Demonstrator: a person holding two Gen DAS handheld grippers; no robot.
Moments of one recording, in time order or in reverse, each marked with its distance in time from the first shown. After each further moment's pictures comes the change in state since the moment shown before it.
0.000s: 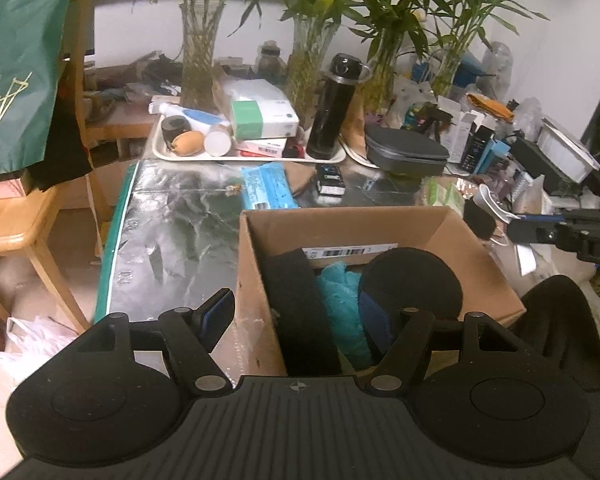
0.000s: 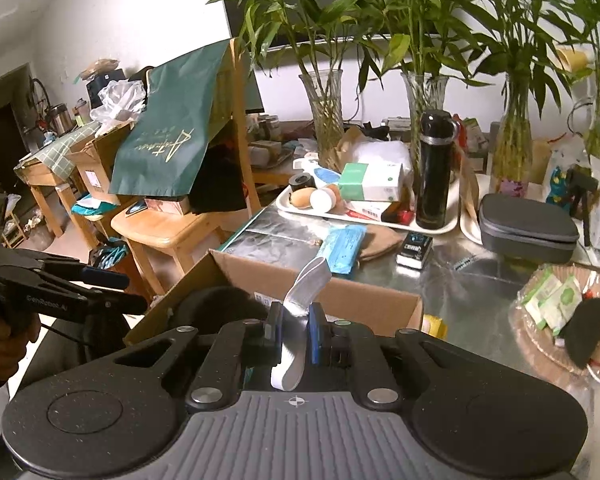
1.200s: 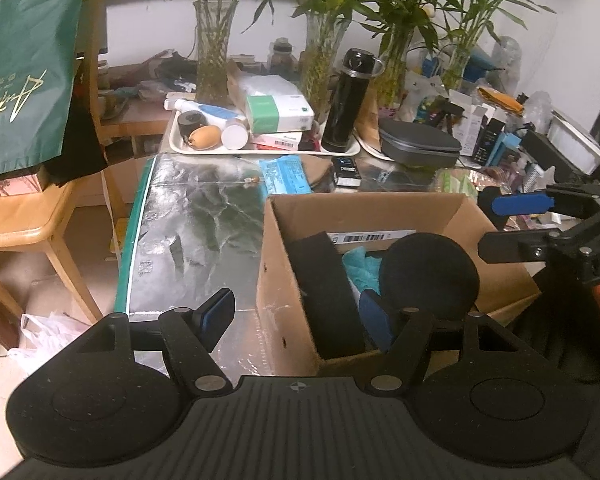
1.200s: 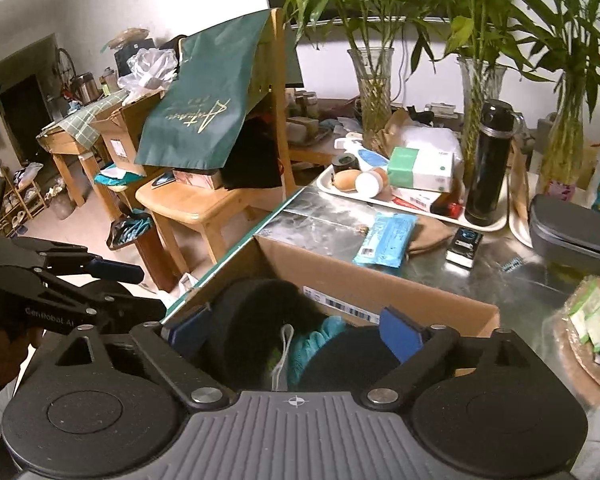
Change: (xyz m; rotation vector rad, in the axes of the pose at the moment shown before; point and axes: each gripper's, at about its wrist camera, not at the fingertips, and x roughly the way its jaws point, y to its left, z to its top) left arm -0.008 0.009 -0.009 0.019 0.006 0.034; right arm 0.039 0.041 0.010 -0.068 0.072 0.060
